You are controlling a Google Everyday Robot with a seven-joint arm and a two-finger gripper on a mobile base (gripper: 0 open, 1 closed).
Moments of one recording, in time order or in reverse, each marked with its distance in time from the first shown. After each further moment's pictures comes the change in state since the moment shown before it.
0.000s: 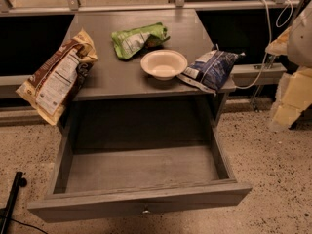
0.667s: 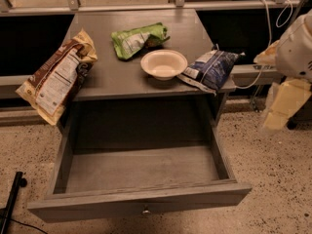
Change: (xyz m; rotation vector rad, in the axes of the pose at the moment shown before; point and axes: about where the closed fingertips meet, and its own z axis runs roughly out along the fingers) arm -0.001 -0.002 0.032 -0.050 -0.055 -0.028
